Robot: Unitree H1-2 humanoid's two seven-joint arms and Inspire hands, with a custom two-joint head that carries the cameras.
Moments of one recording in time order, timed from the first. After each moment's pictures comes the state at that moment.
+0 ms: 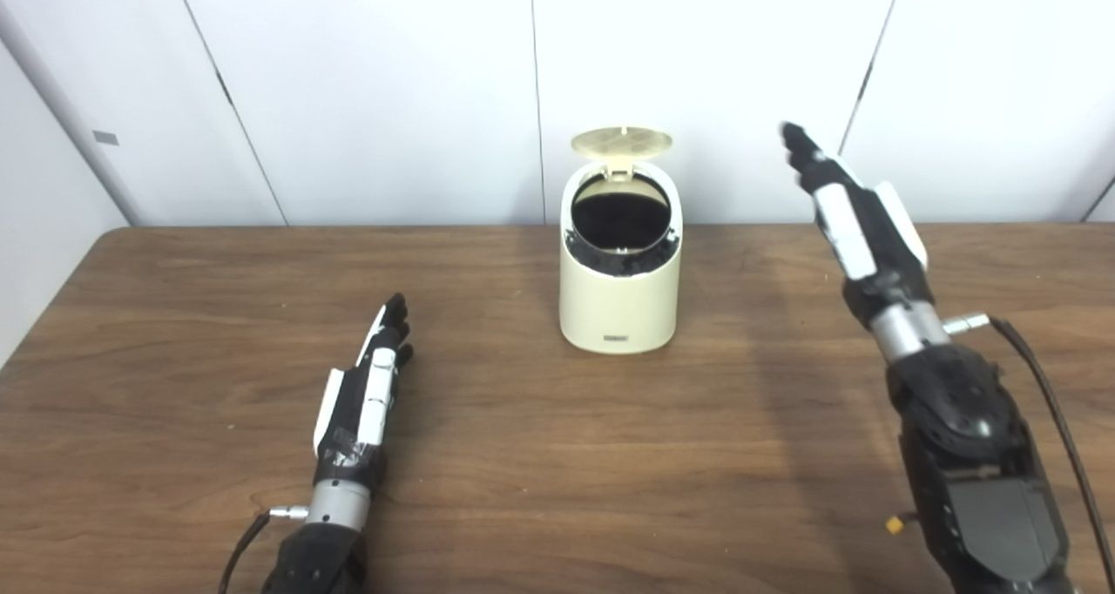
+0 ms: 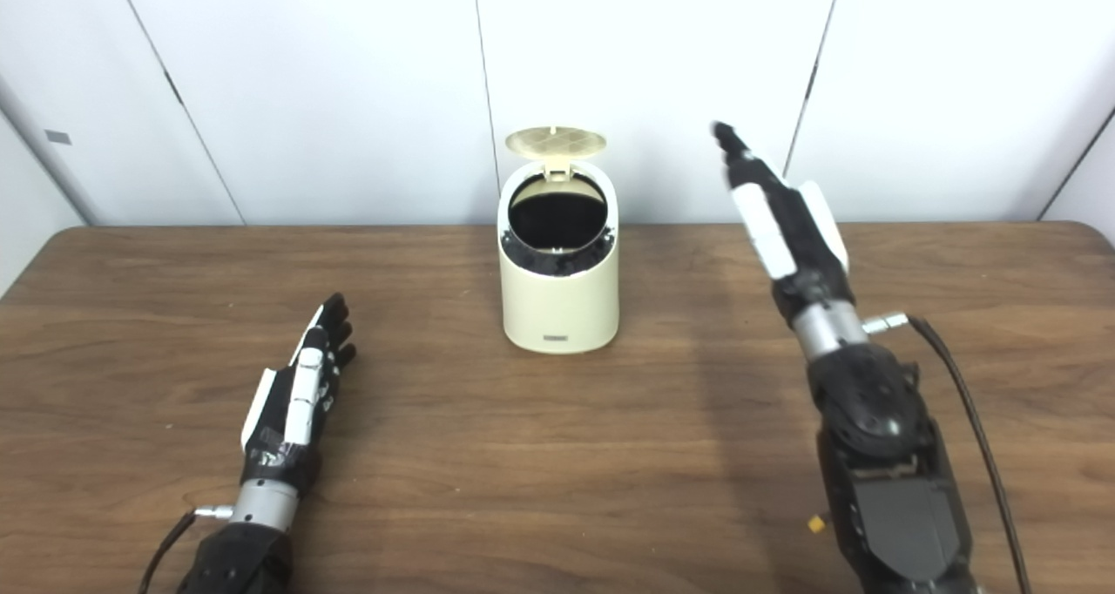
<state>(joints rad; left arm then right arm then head) -0.04 0.07 0.10 -0.01 -0.03 -0.03 -0.05 -0.46 -0.23 0.03 -0.03 -0.12 0.11 0.08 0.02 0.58</state>
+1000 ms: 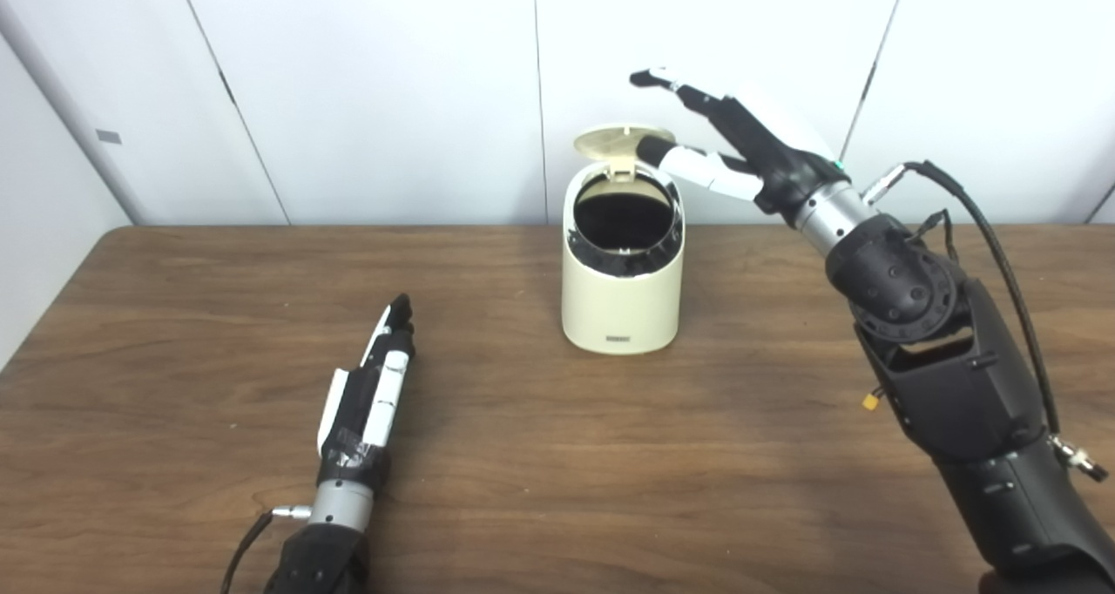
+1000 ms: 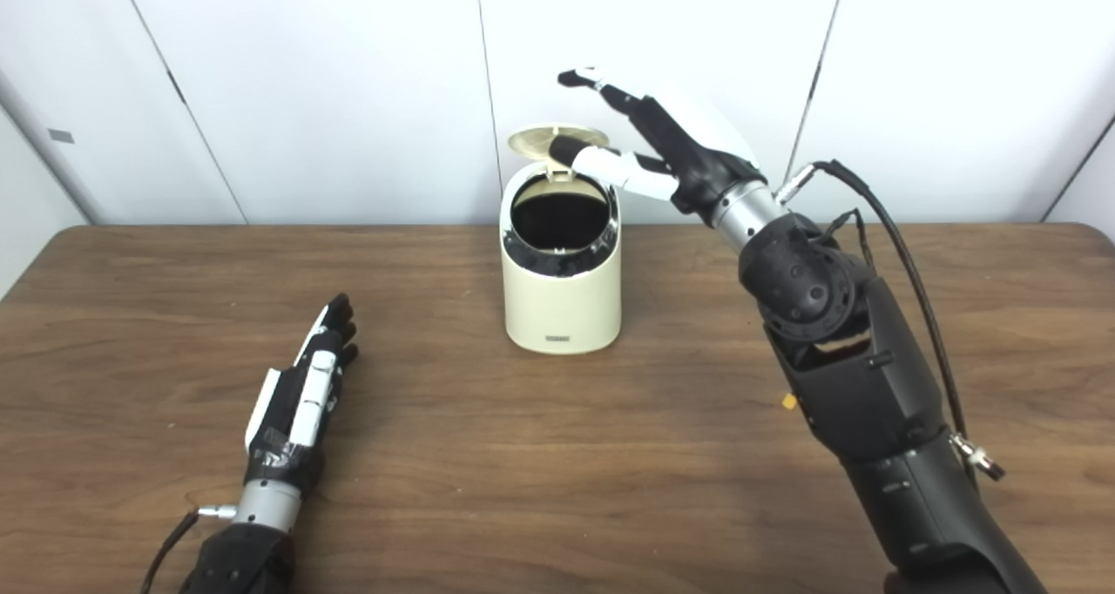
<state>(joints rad) -0.04 0.07 0.08 -0.01 -0.04 -0.03 -0.05 -0.72 -0.30 0.25 -0.07 -0.47 0.20 0.29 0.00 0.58</state>
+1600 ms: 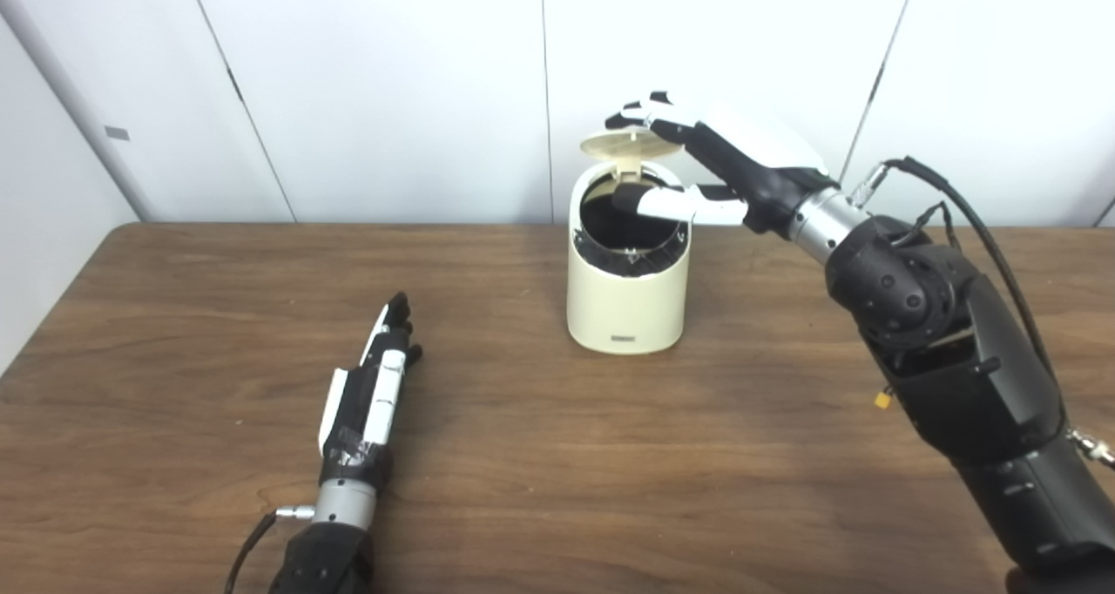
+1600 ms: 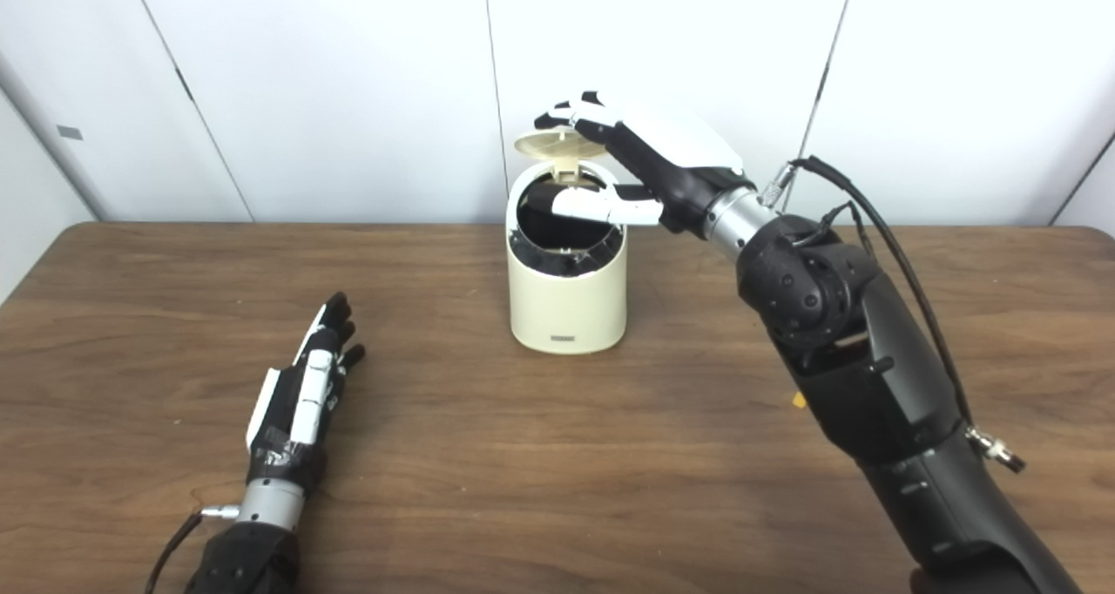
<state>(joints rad) -0.04 0.06 0.08 -0.01 -0.05 -0.02 -0.03 -0.72 -0.35 0.31 -0.11 -0.59 0.19 0.40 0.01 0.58</state>
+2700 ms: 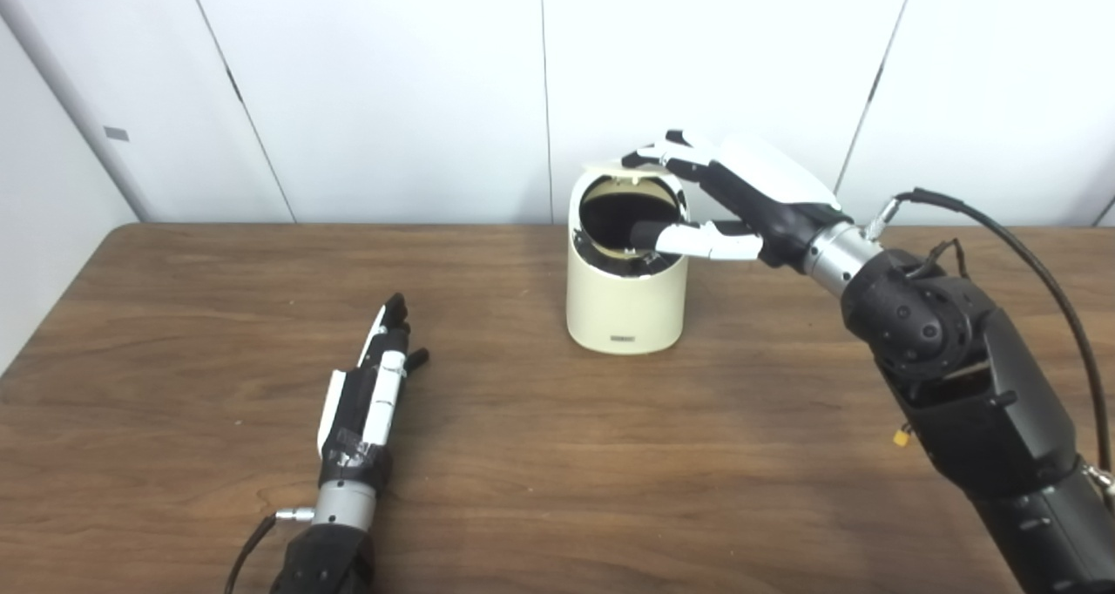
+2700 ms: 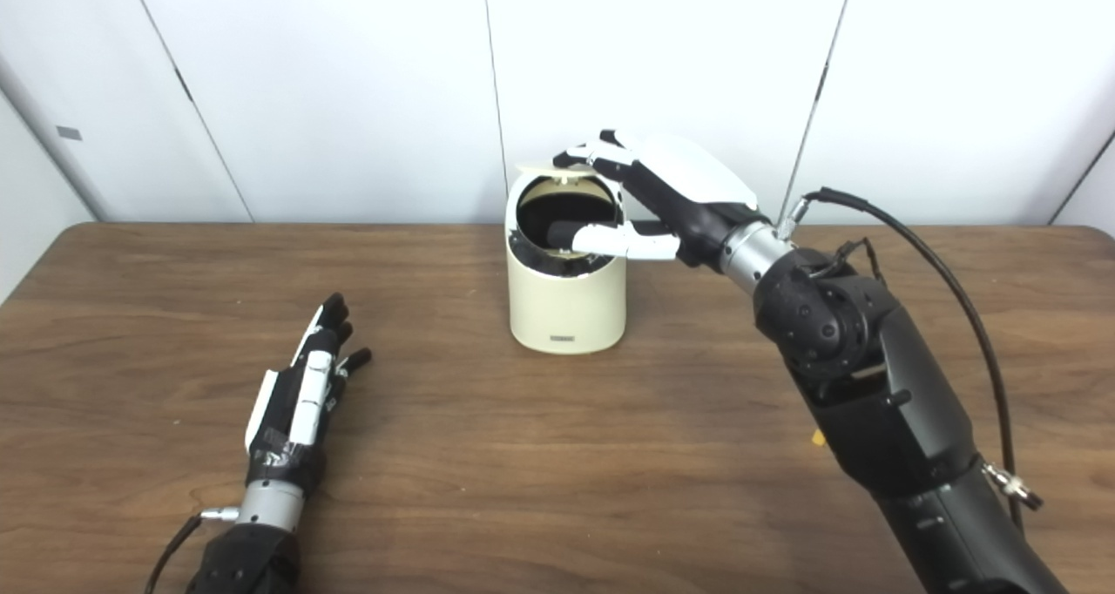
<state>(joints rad) -0.04 0.06 0.07 -0.01 -0.05 -0.01 -0.01 -0.65 -0.36 0.30 -0.15 -0.59 0.19 0.43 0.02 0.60</state>
